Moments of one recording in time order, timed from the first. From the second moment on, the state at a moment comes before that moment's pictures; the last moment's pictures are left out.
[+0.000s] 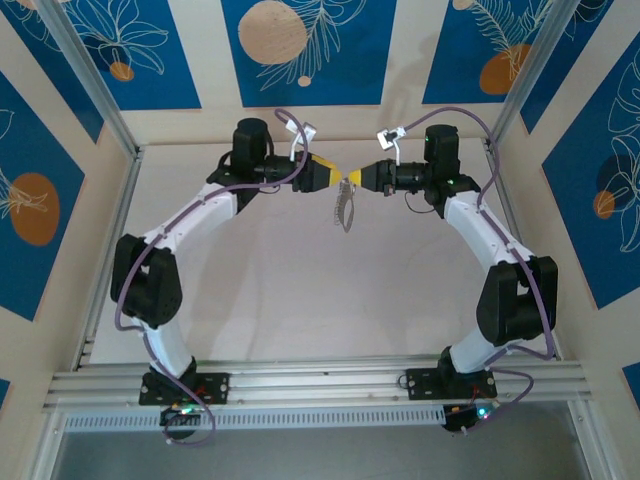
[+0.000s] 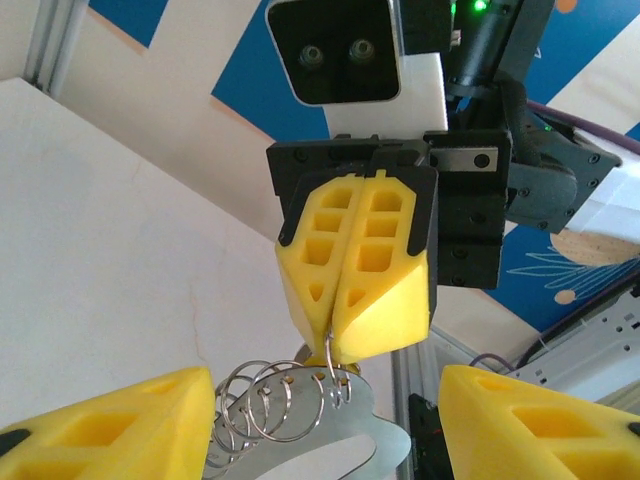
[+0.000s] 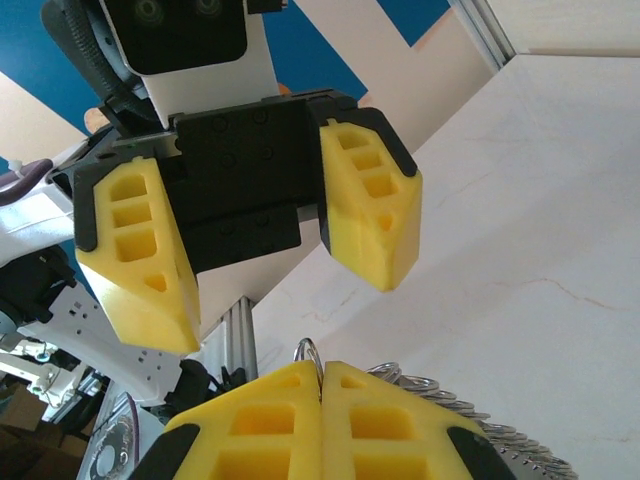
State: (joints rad) left arm -0.45 1.80 1.53 0.03 1.06 -0.39; right arm 0.17 1.57 1.29 -0.13 -1.21 0.33
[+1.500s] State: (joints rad) left arm -0.43 1.85 1.59 -0.05 1.21 -0.36; right arm 0.20 1.59 1.33 -0.18 -1.21 0.29
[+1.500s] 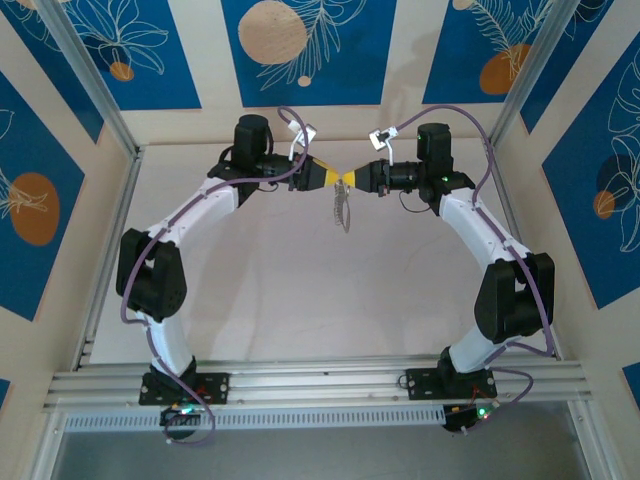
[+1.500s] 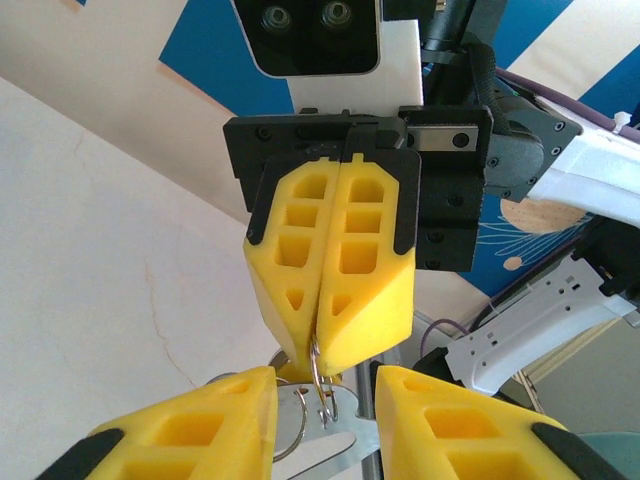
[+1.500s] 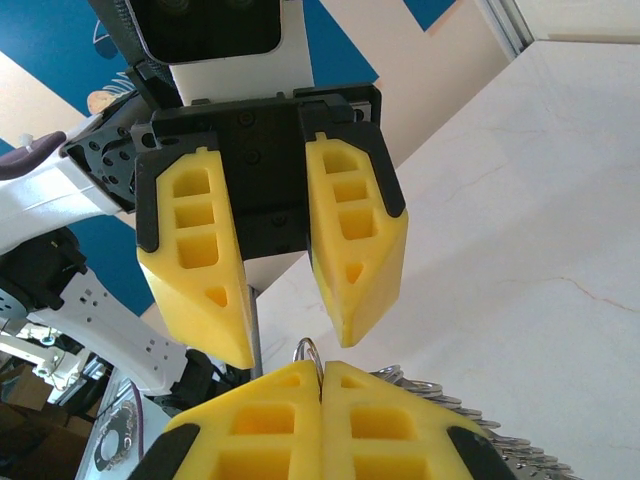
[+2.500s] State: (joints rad) left arm -0.43 1.87 1.58 0.04 1.25 -0.44; right arm 0.21 1.59 1.33 -0.18 -1.20 0.29
